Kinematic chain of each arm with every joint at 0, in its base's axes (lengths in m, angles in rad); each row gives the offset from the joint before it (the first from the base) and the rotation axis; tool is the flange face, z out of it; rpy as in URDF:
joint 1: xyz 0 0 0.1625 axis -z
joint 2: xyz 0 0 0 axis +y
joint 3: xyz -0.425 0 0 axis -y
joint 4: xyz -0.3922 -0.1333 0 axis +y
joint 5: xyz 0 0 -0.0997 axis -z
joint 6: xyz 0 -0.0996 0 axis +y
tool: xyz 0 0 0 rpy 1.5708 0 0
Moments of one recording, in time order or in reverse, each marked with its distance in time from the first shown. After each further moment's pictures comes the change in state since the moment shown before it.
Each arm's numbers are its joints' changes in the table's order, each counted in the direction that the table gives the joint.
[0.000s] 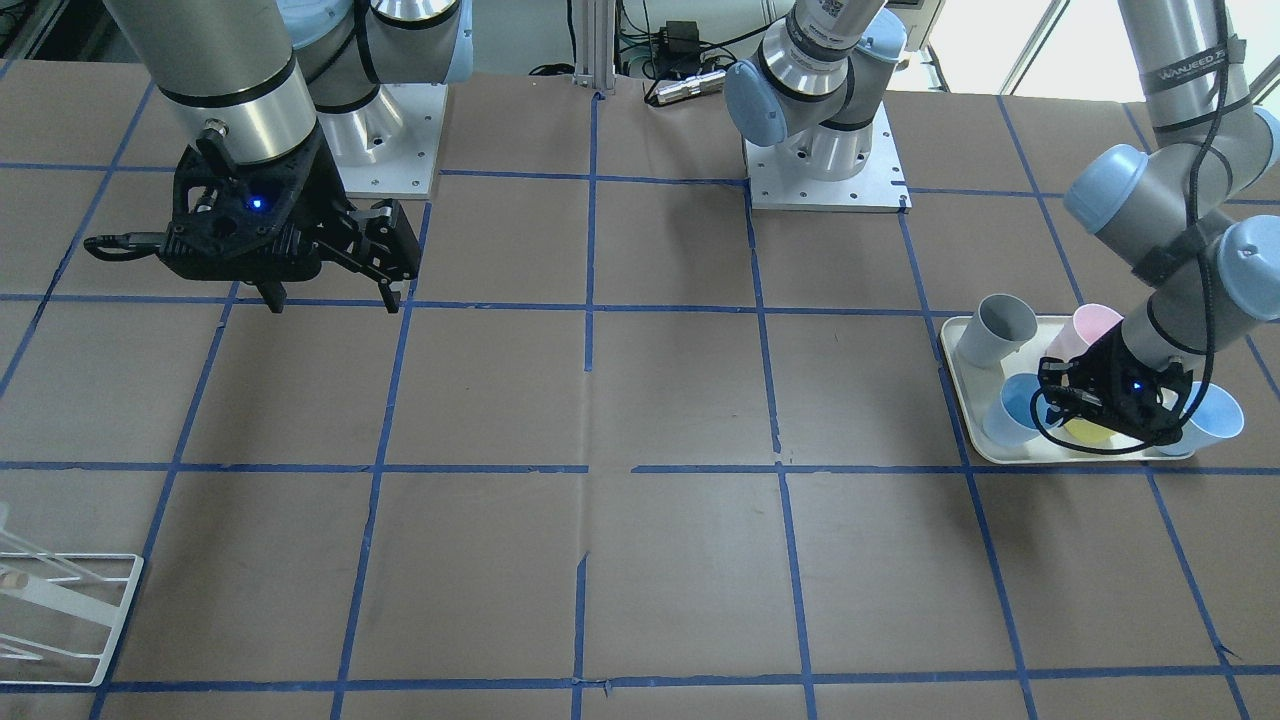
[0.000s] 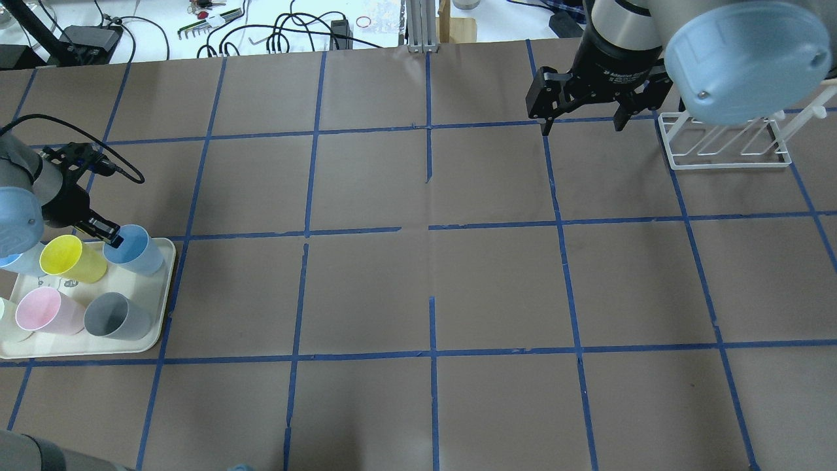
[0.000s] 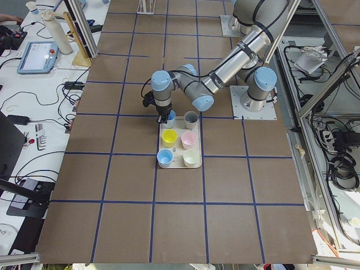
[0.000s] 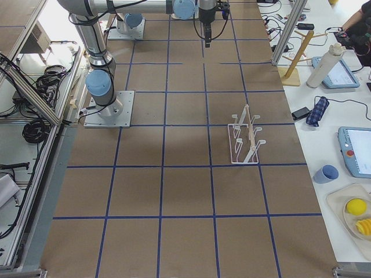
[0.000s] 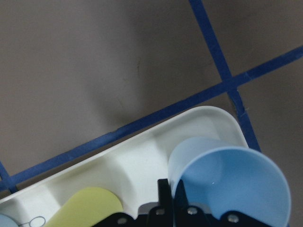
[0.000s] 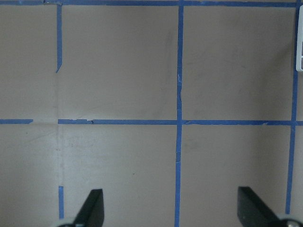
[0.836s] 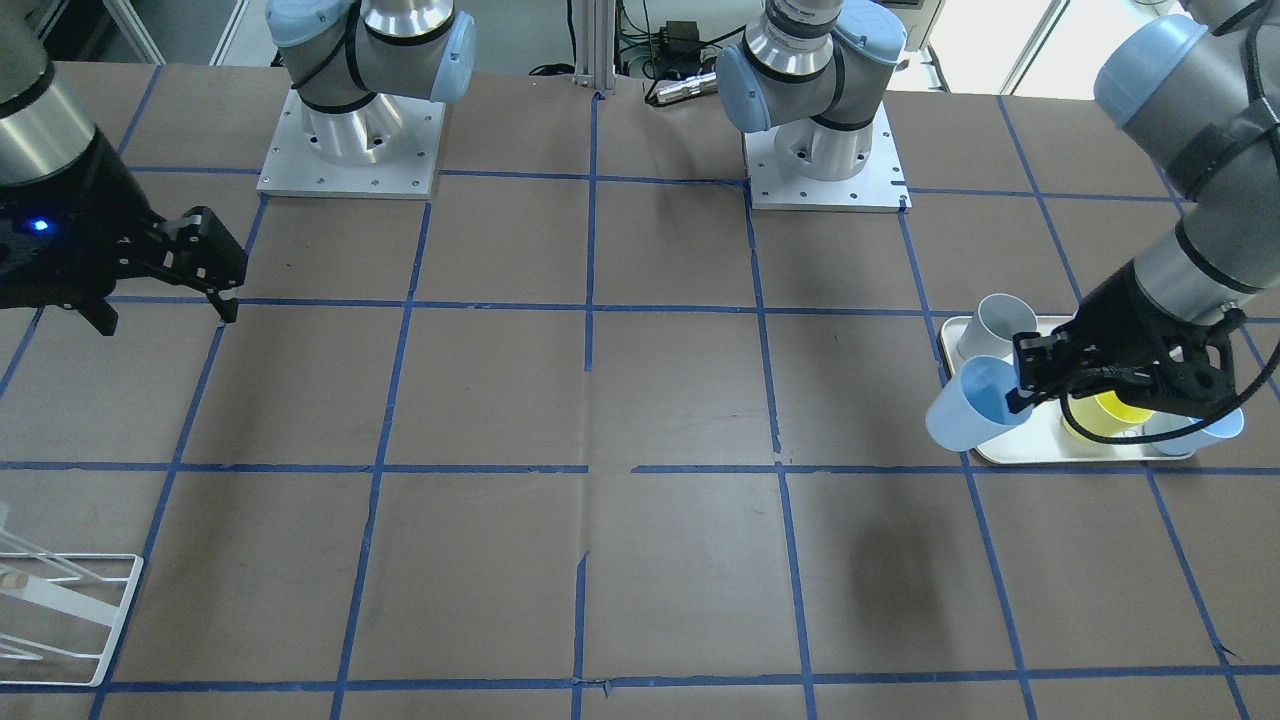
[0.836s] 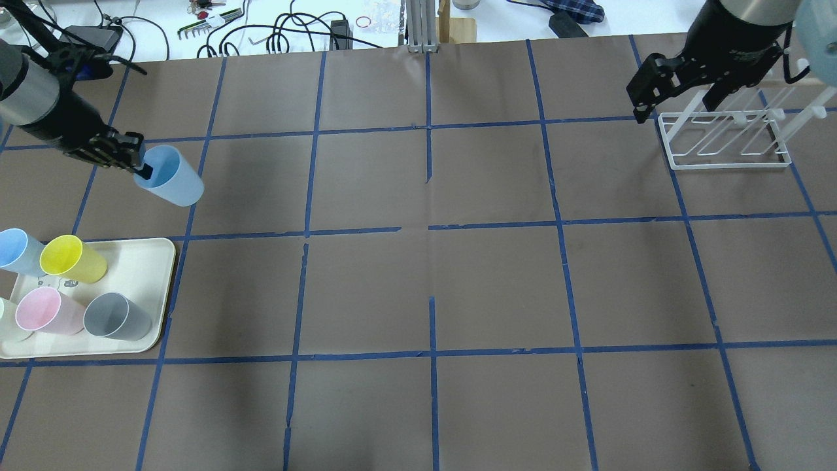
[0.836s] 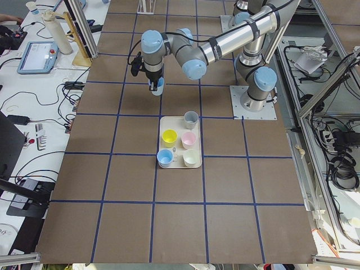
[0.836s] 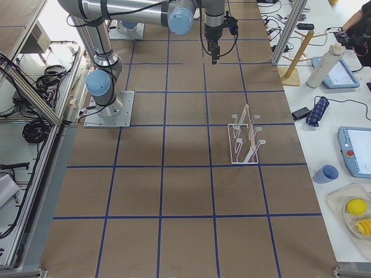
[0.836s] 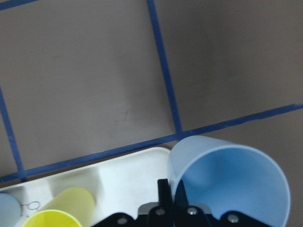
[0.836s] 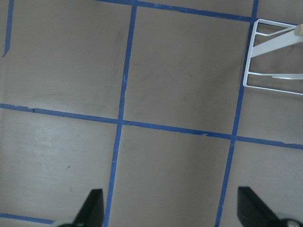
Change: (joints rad) left arm 0.189 -0.120 0.227 0.386 -0.266 0.574; right arm 0.265 0.010 0.003 -0.036 0.045 0.393
